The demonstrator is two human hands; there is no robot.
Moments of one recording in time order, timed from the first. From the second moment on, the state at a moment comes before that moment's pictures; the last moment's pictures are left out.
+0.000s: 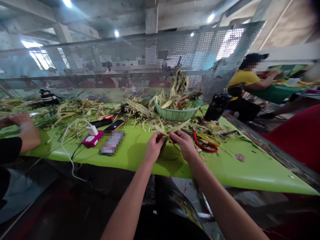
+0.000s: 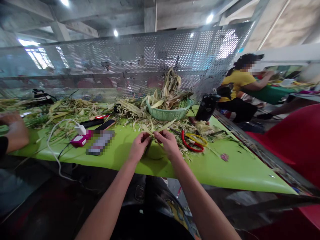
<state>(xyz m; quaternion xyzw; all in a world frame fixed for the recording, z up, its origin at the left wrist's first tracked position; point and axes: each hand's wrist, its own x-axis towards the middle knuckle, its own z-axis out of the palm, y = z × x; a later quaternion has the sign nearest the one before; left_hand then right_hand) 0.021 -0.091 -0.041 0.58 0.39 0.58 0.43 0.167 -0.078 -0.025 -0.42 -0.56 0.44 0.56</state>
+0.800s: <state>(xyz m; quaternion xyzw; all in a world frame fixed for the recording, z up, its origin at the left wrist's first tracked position) 0.021 -0.095 -0.040 0.64 0.44 0.60 0.19 0.160 -0.083 -0.023 -0.40 -0.59 0.46 0.54</state>
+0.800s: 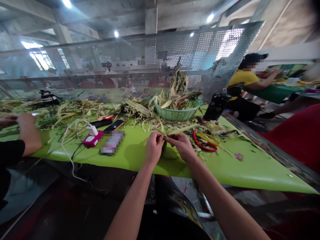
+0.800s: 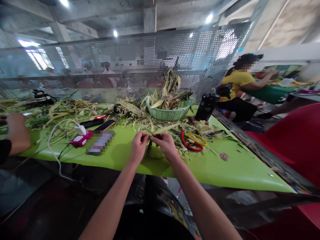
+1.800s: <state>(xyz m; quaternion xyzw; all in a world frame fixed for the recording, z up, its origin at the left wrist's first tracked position) 0.026 -0.099 -0.039 0.62 0.45 0.59 0.24 0.165 -0.081 -0.023 -0.37 -0.52 0.50 0.59</state>
